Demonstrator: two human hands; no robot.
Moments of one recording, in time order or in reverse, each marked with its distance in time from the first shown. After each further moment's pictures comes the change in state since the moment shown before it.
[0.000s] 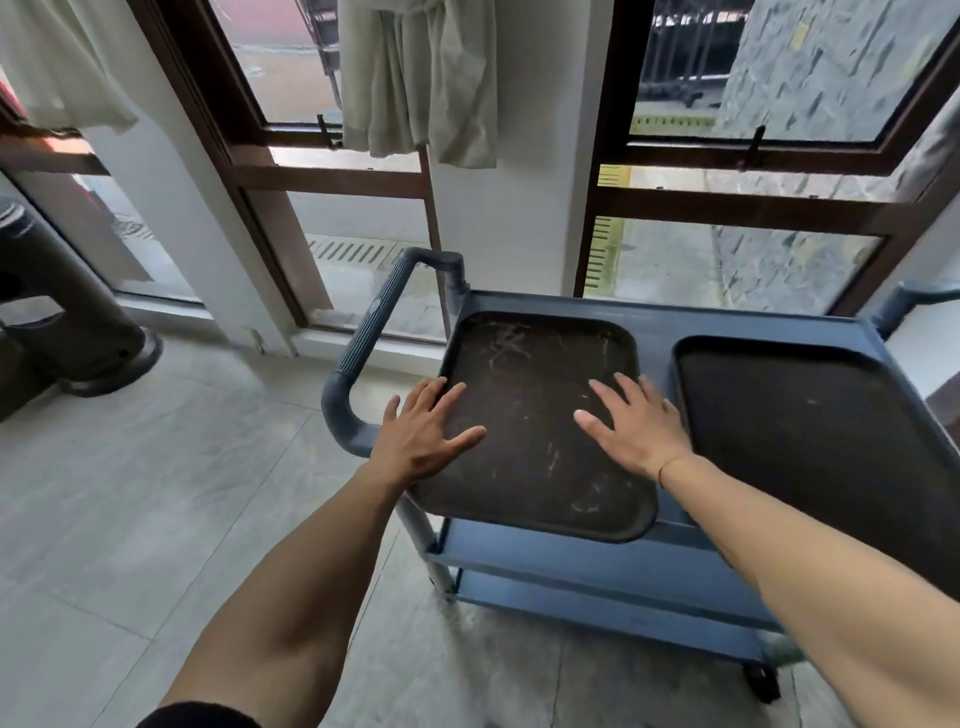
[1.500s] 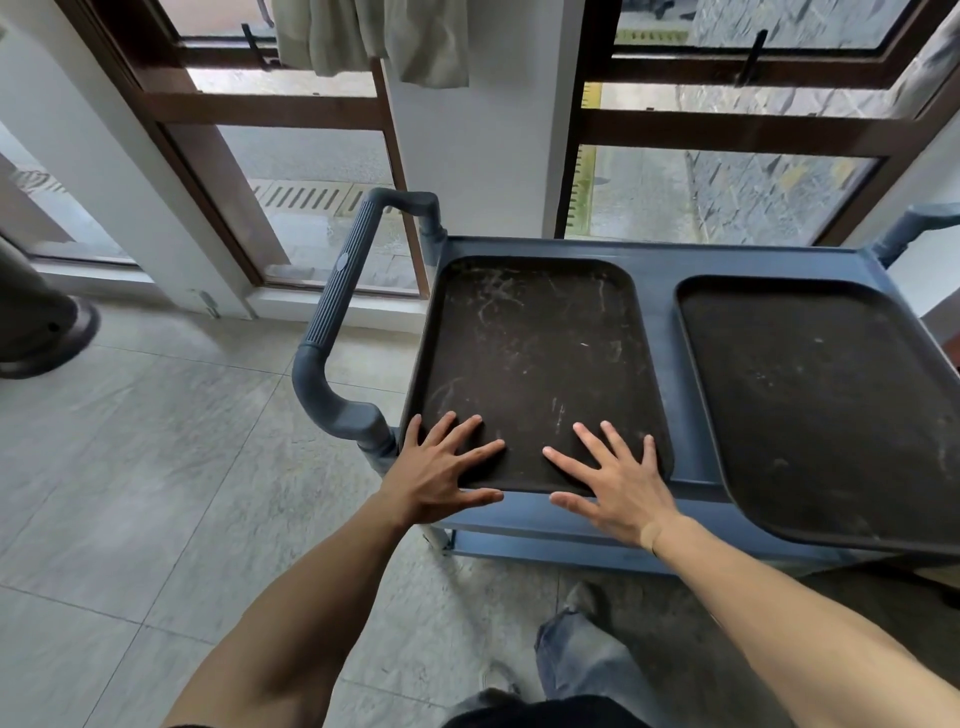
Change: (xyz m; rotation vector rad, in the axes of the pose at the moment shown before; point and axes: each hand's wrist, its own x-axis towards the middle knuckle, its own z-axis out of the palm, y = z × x) left_hand -0.014 -0.017 0.082 0.185 -0.253 0.331; right_hand -0.046 -0.009 0.114 -0.215 -0.151 -0.172
